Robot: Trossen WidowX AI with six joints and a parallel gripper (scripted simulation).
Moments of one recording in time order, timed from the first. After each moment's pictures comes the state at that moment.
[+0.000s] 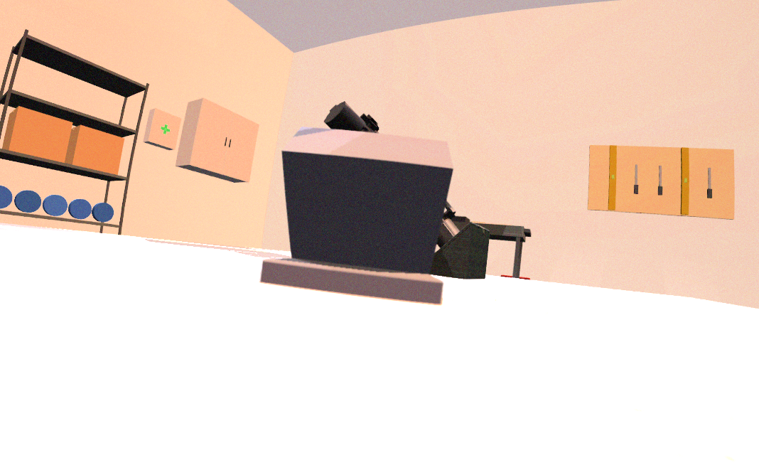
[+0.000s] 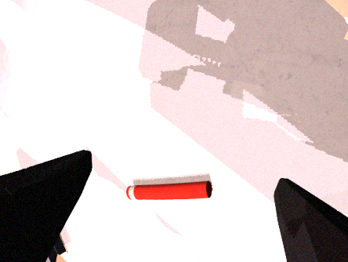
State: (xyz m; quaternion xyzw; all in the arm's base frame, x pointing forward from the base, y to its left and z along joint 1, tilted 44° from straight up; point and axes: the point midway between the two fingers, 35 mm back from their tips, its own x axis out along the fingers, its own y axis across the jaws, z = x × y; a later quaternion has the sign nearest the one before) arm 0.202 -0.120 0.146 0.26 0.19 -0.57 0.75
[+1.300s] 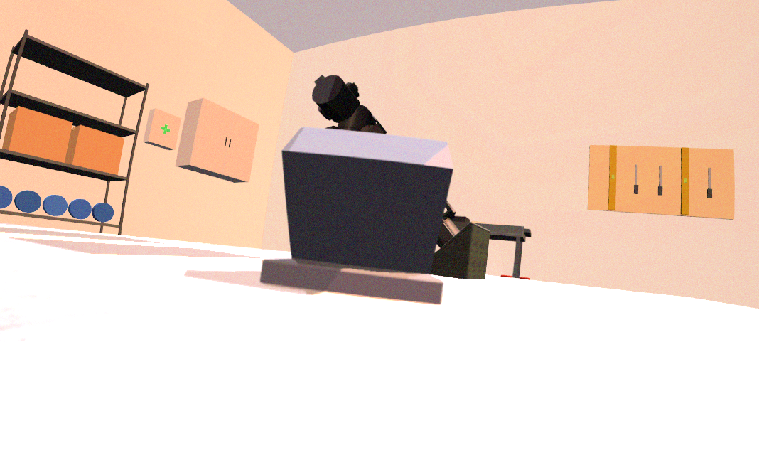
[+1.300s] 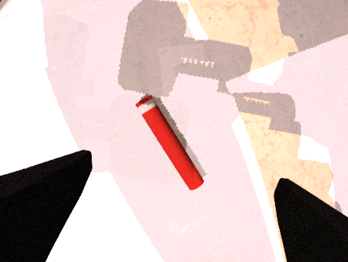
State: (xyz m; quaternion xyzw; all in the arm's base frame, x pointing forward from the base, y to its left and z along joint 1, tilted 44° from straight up) arm 0.255 -0.095 0.120 -0.18 0.60 -0.34 0.70
